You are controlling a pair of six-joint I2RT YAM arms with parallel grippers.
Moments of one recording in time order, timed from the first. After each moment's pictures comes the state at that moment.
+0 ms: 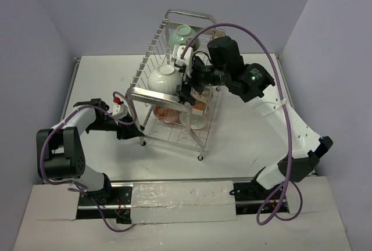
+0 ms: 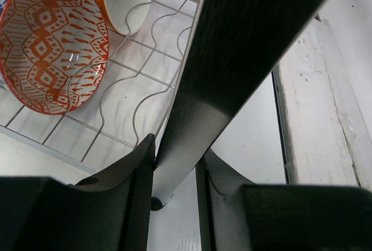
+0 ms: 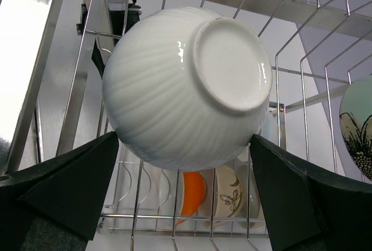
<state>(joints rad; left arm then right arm) 0.07 1.52 0.87 -1.09 1.36 1.55 0.71 1.48 1.85 -0.86 -0.46 -0.51</state>
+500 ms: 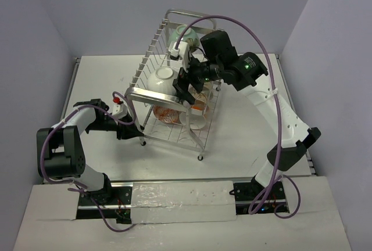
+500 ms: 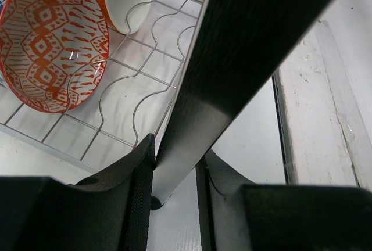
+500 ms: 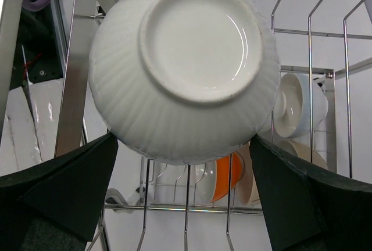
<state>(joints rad) 0.08 1.53 0.87 -1.10 1.36 1.56 0.69 1.63 2.06 -1.09 -0.49 -0.41</state>
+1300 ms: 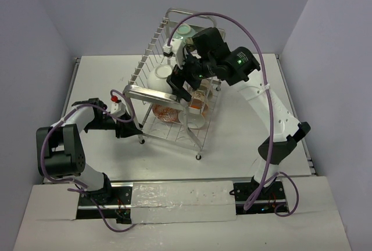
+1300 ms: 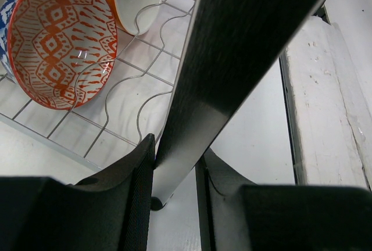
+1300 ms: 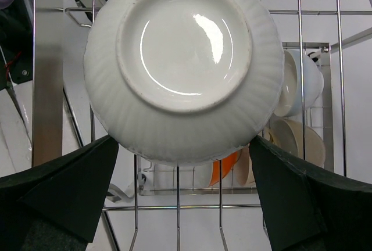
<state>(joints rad) 0.10 1.54 0.88 -1.08 1.36 1.56 0.72 1.74 2.23 -1.20 -0.37 -0.35</state>
